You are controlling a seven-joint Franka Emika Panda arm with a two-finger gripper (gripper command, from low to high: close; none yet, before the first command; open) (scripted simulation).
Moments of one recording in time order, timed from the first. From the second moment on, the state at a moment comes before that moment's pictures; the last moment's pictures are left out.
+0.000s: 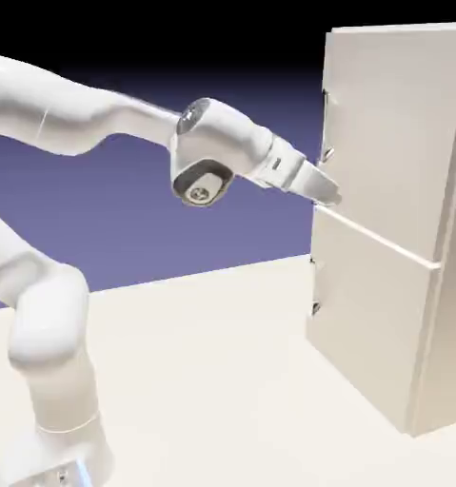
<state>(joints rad) -0.26 -0.63 0.29 -2.61 0.77 3.05 0.17</state>
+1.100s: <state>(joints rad) -0.76 -0.75 0.84 -2.23 2.21 3.08 -0.90</state>
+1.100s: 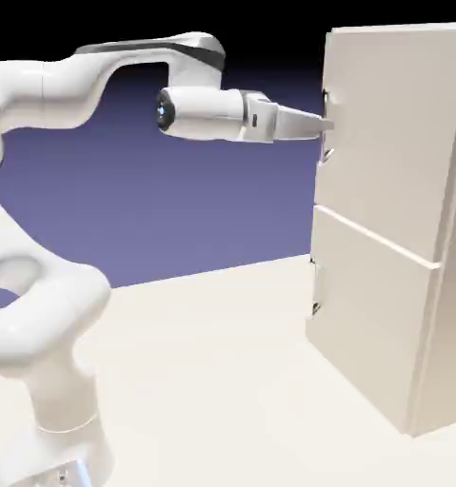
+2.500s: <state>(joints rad) -0.62 -0.74 0.77 -2.32 2.52 2.81 -1.26</state>
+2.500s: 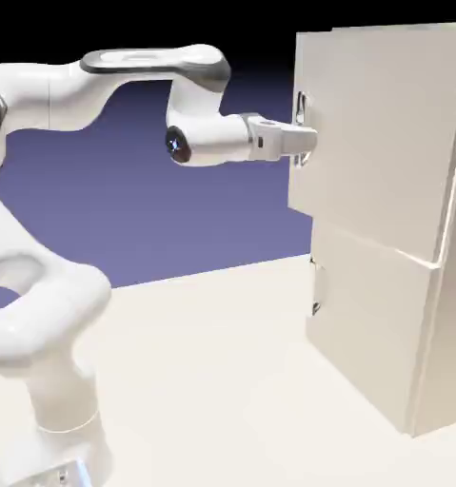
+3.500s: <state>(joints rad) -0.27 -0.93 -0.31 -2.66 1.35 1.77 -0.97</state>
